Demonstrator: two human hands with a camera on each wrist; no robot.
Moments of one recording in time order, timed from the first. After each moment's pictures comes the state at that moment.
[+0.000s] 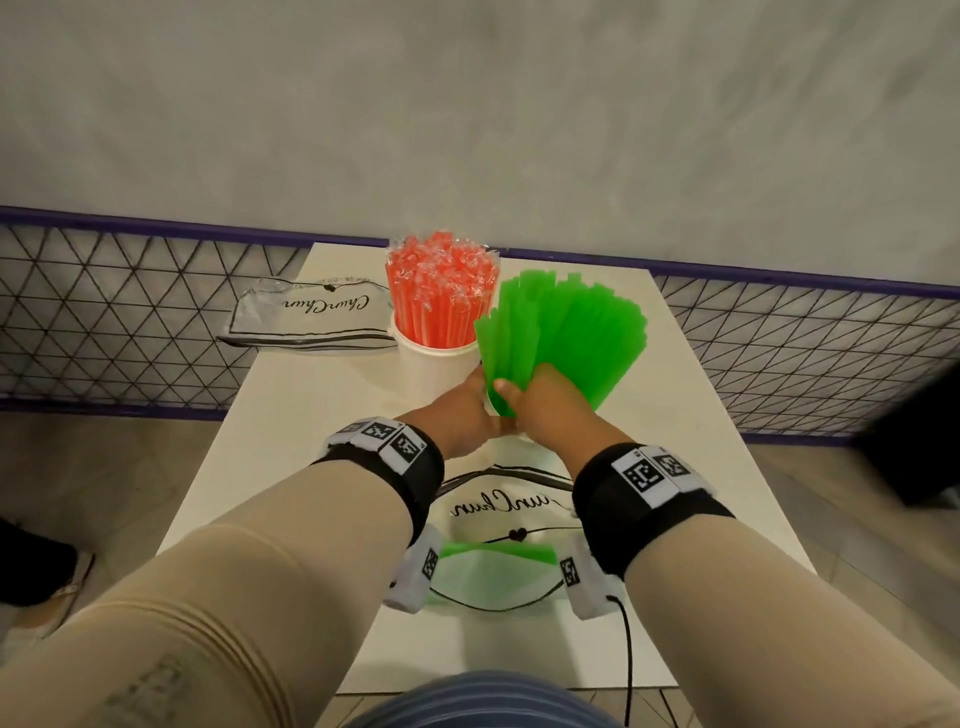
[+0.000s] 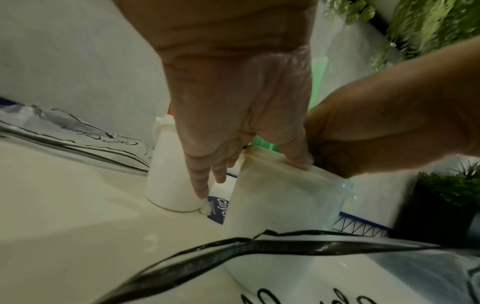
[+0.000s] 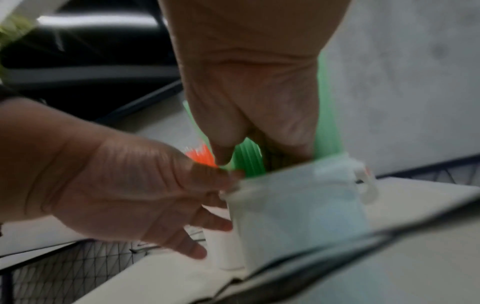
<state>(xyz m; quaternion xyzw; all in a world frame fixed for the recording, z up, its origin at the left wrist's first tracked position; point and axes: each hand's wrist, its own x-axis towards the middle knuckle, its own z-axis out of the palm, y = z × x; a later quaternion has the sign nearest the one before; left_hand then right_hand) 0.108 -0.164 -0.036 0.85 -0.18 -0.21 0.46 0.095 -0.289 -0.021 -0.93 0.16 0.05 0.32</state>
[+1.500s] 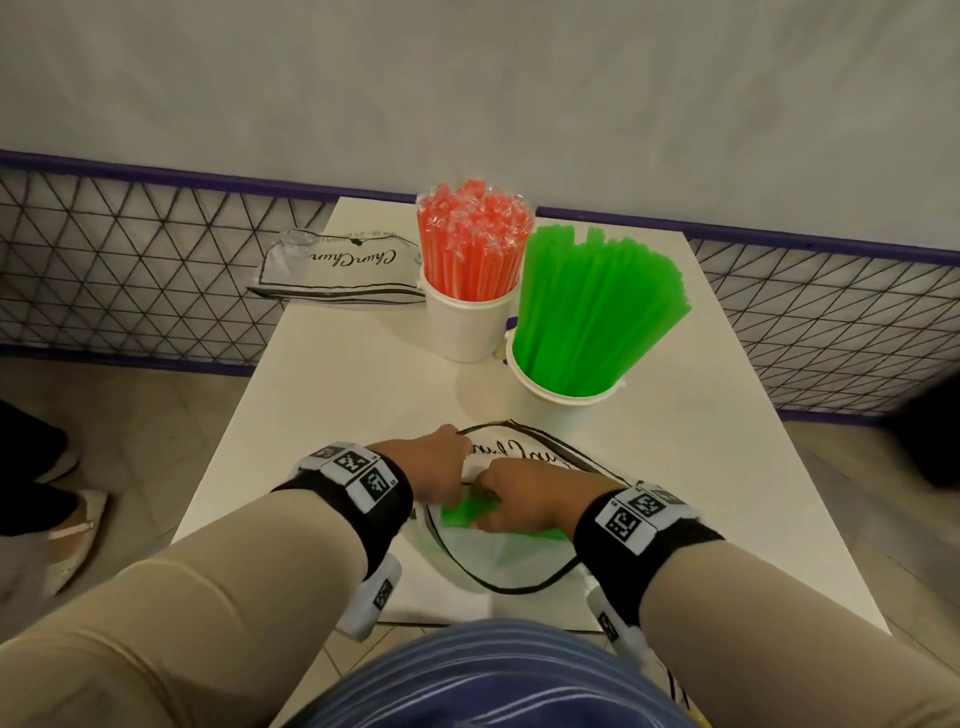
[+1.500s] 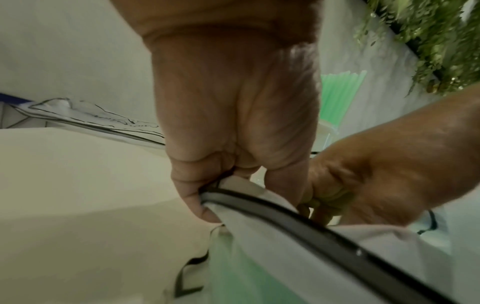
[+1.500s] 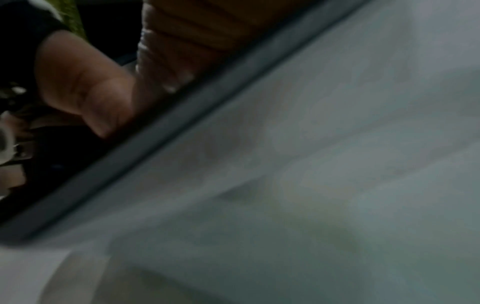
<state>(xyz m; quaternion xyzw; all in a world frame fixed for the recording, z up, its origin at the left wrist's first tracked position) 0.056 -0.108 -0.090 0.91 -0.21 -0.34 0.06 0.016 -0.260 -0.099 -0.92 -0.22 0.29 0.13</state>
